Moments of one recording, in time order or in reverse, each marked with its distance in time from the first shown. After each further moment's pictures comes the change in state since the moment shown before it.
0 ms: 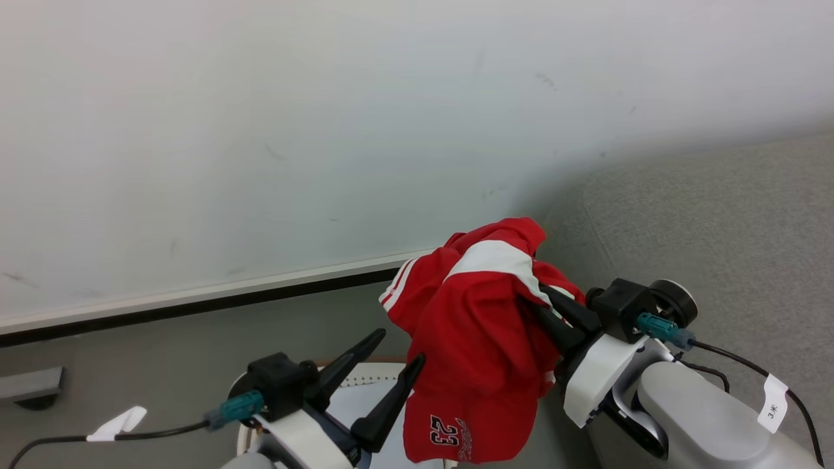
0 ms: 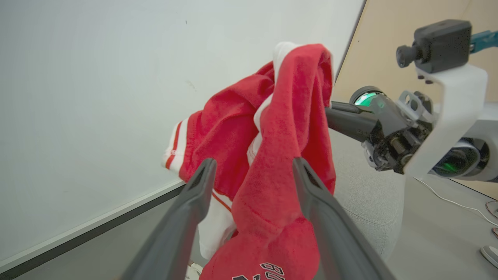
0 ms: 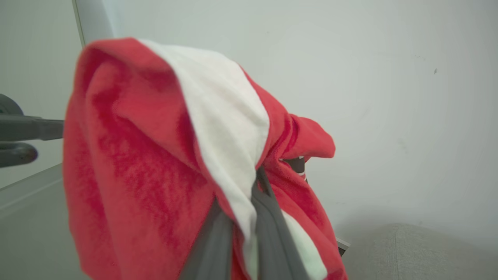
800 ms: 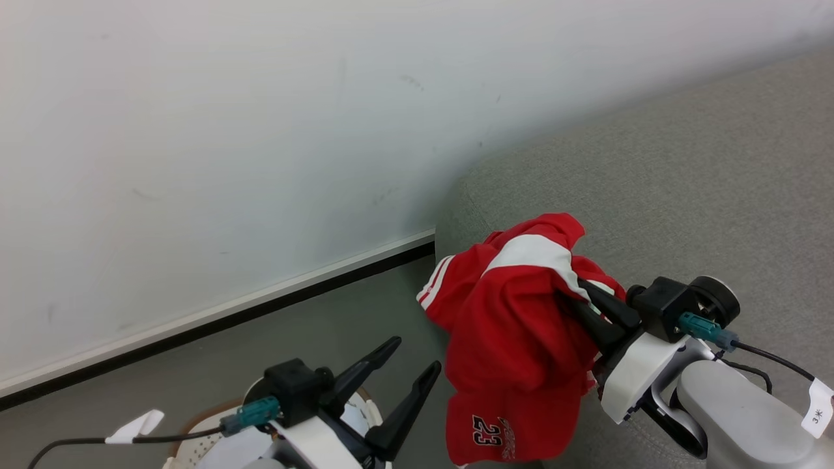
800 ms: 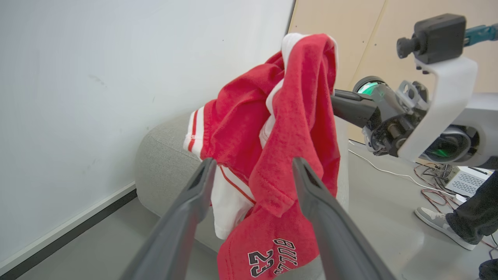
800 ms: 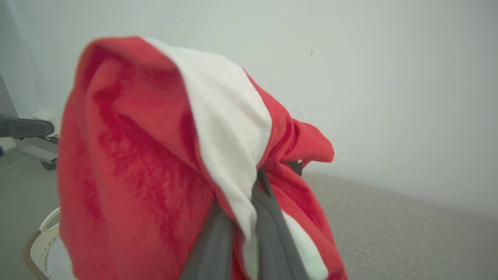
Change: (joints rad) left arm 0.003 -0.028 -0.017 0.013 0.010 -0.005 0.000; right arm 0.025 -0.097 -0.042 -0.058 -0.021 0.000 -0.001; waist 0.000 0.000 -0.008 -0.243
